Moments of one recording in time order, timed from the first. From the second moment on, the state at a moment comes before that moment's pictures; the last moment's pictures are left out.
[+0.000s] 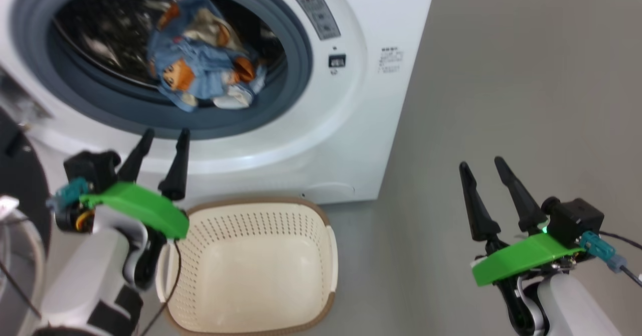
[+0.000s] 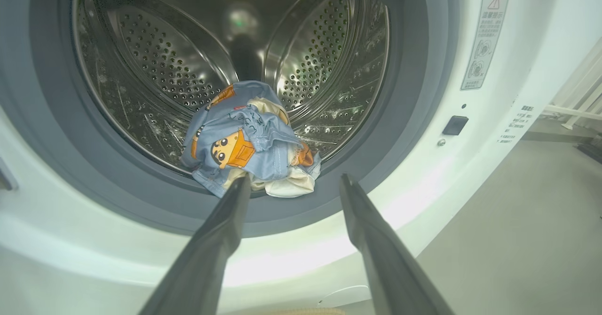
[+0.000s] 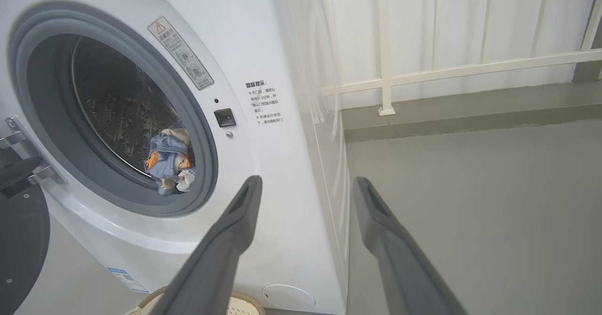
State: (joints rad) left arm -0.73 0.30 -0.54 0.80 -0.77 -0.13 -0.26; right arm -0.25 -0.11 0.16 0.29 0.38 0.13 -0.25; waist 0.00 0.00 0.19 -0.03
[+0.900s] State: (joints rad) left arm -0.18 0.34 -0.36 0.41 -0.68 -0.02 -0.26; right arm -0.10 -0.16 0.18 0.30 0.45 0.13 -0.25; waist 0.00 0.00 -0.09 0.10
